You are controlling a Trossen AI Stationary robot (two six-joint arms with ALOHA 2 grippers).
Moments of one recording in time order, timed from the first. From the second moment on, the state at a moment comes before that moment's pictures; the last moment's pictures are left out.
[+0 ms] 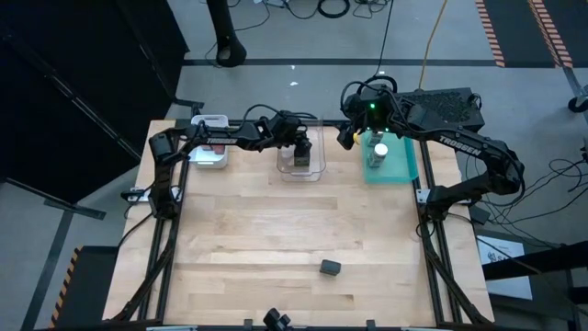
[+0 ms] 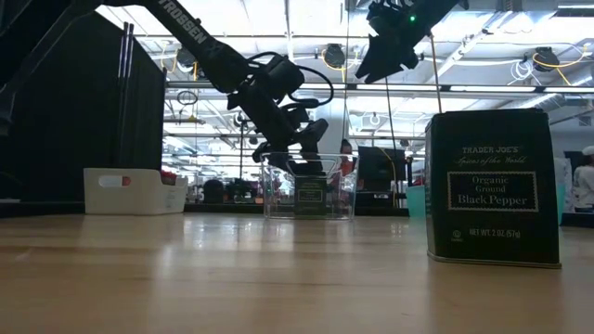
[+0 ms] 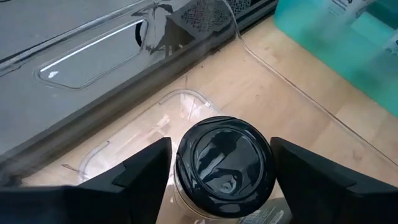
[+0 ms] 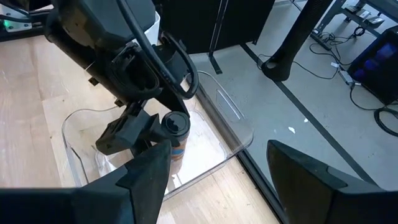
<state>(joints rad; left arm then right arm) 0.46 1.96 1.31 -0.03 -0.13 -0.31 -0.51 1.34 1.30 -0.56 0.10 -0.07</state>
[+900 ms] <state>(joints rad) 0.45 1.95 1.31 -0.06 -0.13 -0.30 -0.50 1.34 1.30 -0.60 0.07 -0.04</state>
